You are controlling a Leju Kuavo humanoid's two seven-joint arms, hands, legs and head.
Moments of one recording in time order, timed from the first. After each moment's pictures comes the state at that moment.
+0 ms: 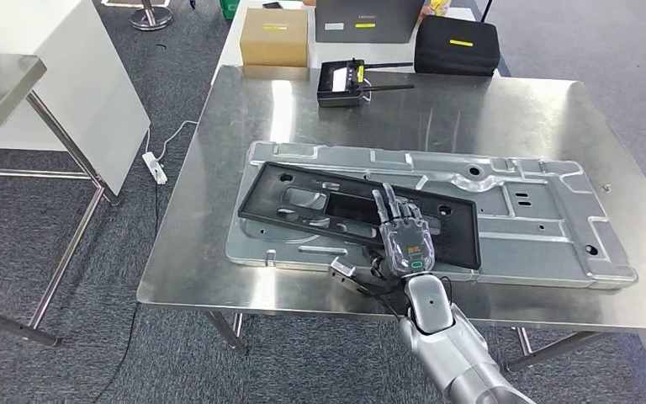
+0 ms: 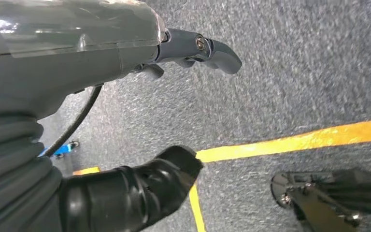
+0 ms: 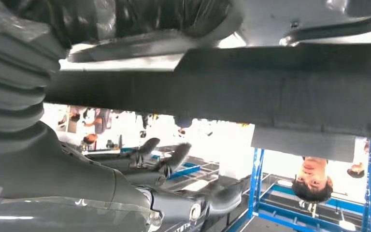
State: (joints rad) left arm -0.09 -0.15 1.05 -0.21 -1.30 0.01 -0.13; right arm -0.53 0.07 0.43 -0.74 1.49 -0.70 -0.01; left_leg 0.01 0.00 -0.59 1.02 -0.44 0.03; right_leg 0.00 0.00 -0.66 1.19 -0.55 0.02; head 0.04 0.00
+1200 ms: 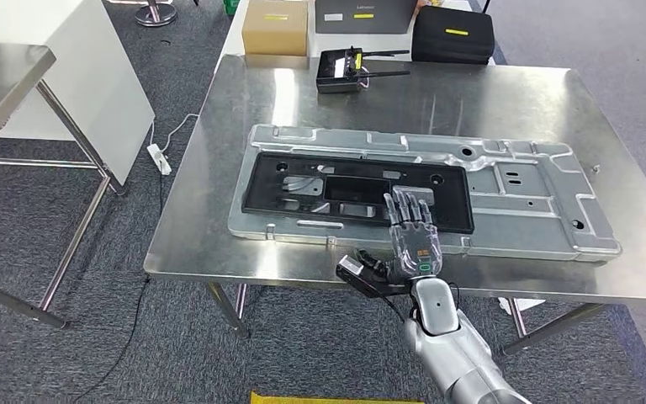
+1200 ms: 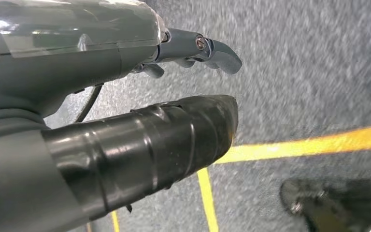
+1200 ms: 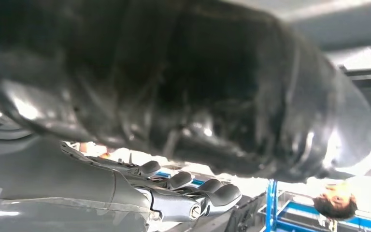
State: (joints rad) left arm -0.09 -0.15 1.05 -0.21 -1.29 0.02 -0.11; right arm -0.52 0.08 0.36 -0.73 1.44 -0.70 -0.05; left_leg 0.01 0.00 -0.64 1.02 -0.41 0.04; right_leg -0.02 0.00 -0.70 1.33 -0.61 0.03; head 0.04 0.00
